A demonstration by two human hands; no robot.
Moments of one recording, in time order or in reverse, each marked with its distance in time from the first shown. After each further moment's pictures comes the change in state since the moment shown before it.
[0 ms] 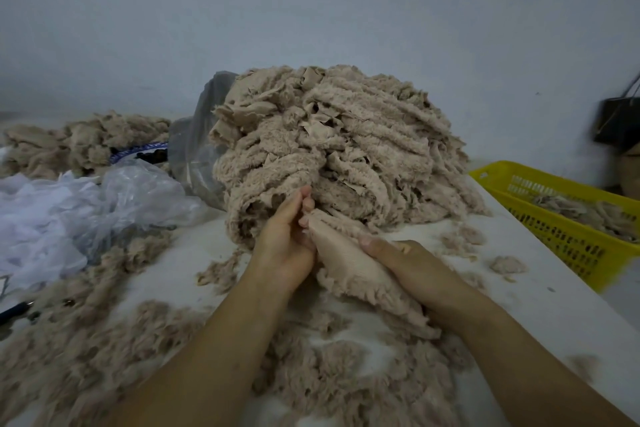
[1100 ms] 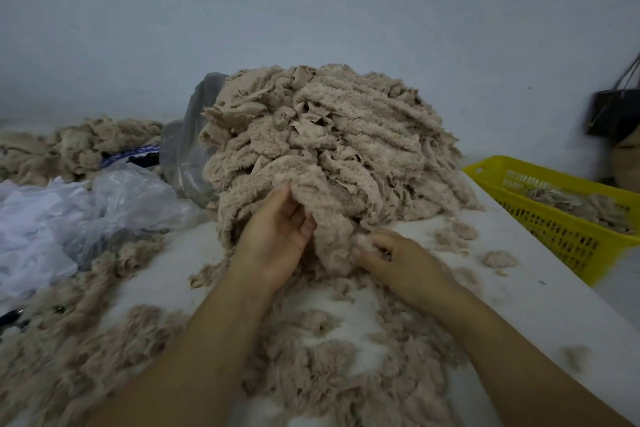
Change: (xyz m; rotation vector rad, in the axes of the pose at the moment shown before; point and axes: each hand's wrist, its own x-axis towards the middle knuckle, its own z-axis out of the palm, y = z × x) left_hand -0.011 0.009 0.007 0.241 -0.088 0.093; right_hand 0.013 0.018 -0.008 -0.397 0.058 -0.245
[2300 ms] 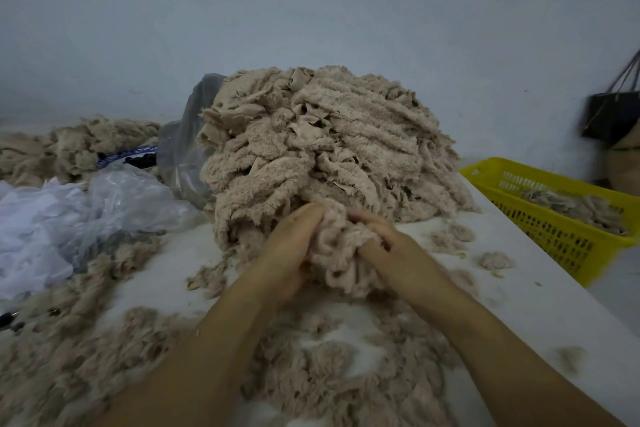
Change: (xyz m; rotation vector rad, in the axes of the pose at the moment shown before) left_hand -0.010 -0.015 0.012 0.569 -0.007 -0.090; right_hand -0.001 -0.016 0.001 0.260 0.030 -0.044
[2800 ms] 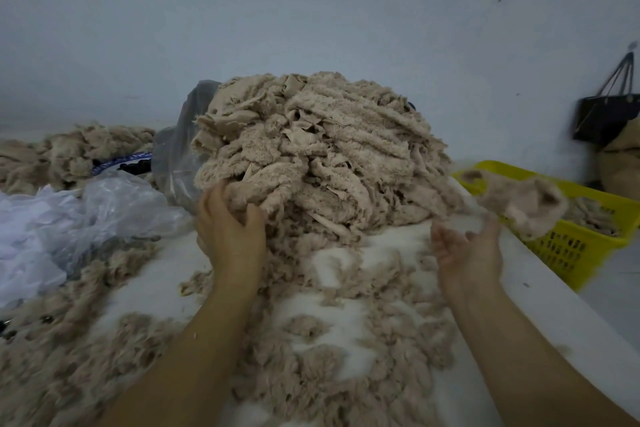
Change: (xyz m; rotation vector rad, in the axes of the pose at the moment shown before) left_hand 0.023 -0.010 -0.050 0.745 0.823 0.366; right_hand 0.005 0.030 -0.053 1.164 0.954 0.315
